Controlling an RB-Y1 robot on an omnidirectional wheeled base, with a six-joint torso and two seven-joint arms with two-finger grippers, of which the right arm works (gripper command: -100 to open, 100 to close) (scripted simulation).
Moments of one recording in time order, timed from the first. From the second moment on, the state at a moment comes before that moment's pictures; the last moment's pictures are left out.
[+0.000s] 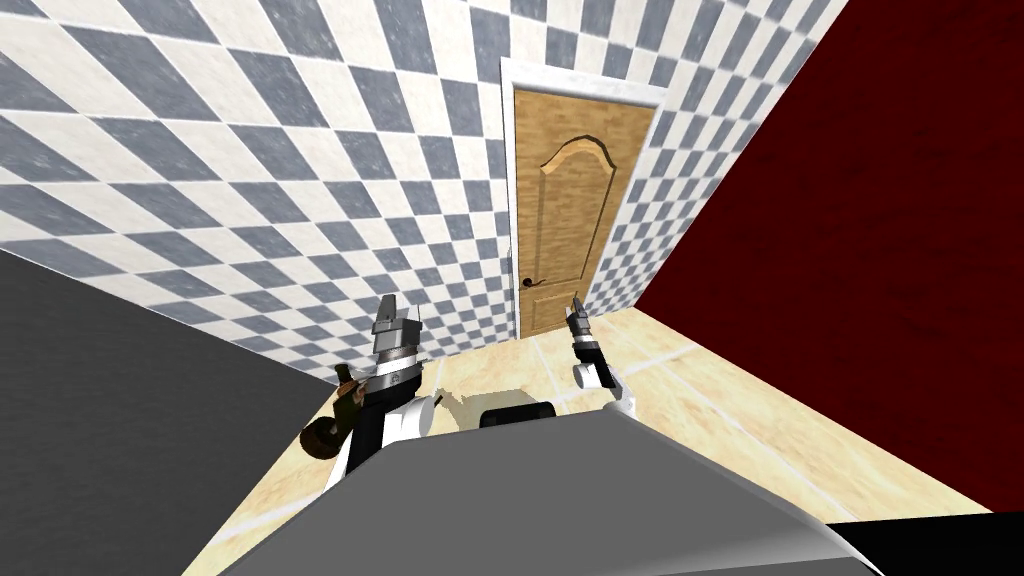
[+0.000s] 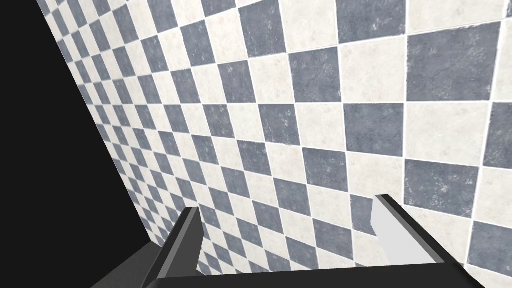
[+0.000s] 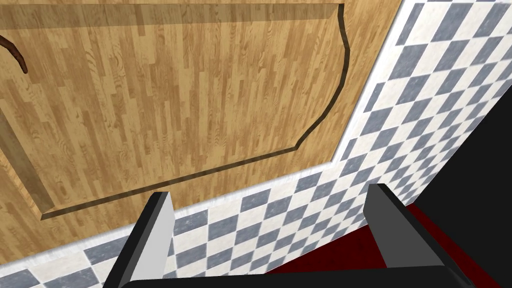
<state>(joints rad) 0.18 -0.15 -0.02 -1.56 -0.14 -0.63 0.03</state>
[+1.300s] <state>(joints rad) 0.02 -0.21 -0.04 -1.19 -0.19 -0.66 0.03</state>
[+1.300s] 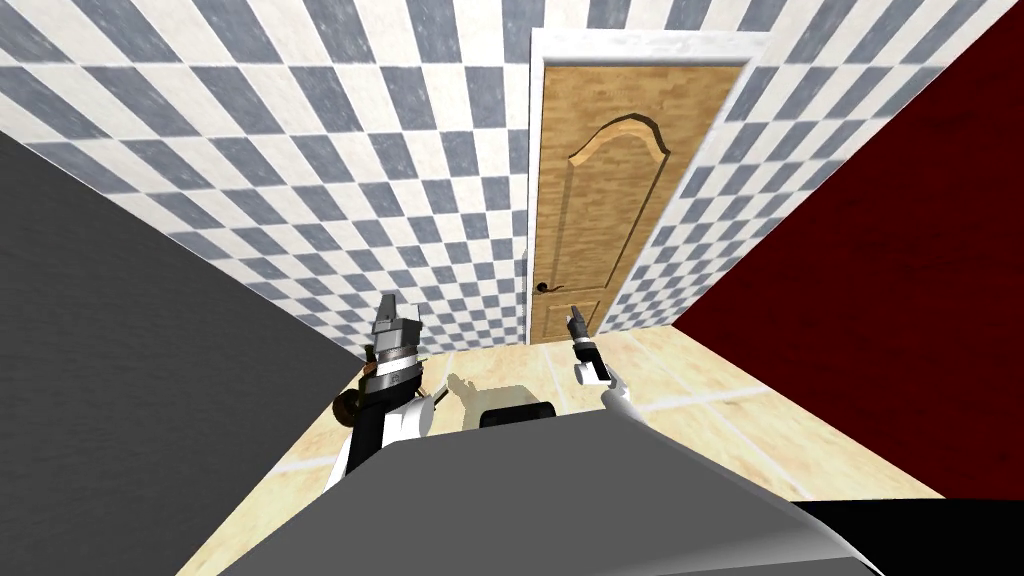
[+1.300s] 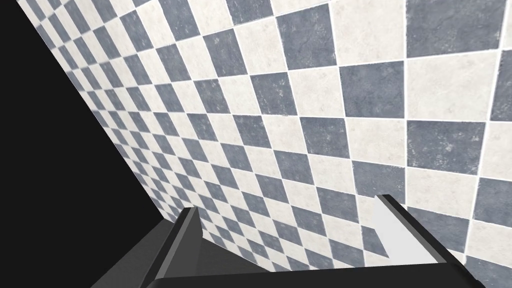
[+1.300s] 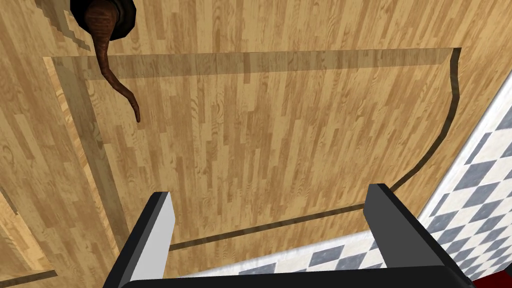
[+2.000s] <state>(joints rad) -0.06 -0.24 -0.05 -1.00 -0.22 -0.66 0.03</state>
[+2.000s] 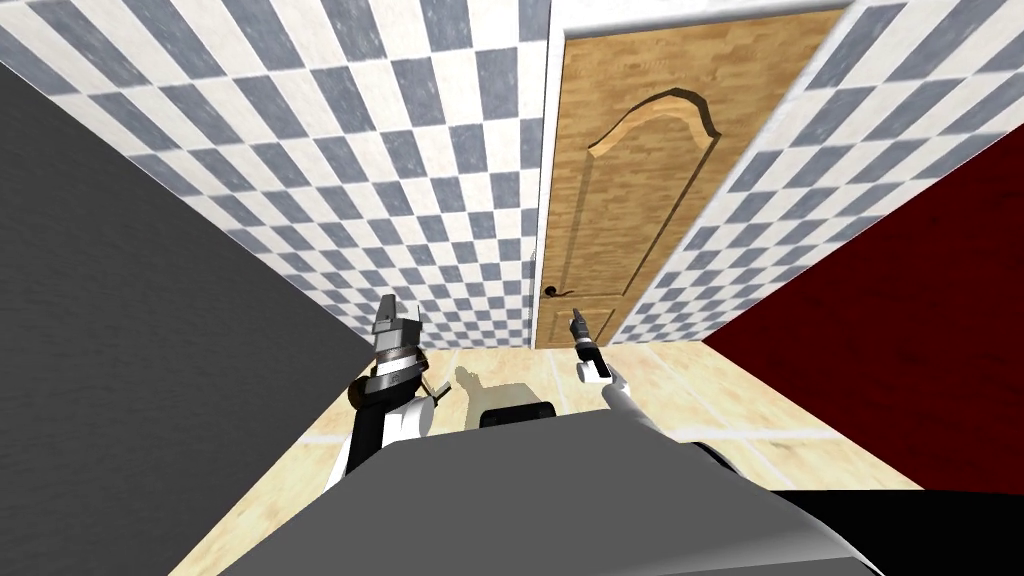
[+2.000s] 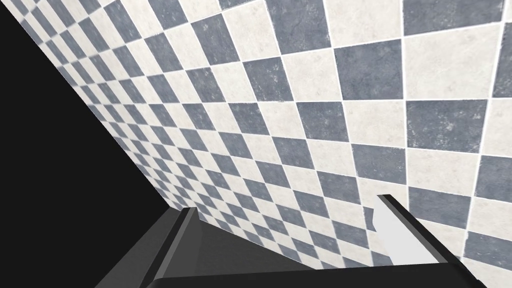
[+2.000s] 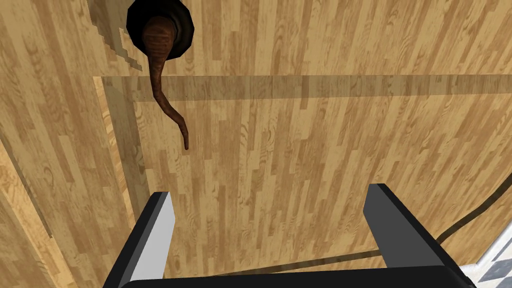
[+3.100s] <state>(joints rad) -0.17 -0.29 -0.07 -0.73 -0.26 -0.68 0.03</state>
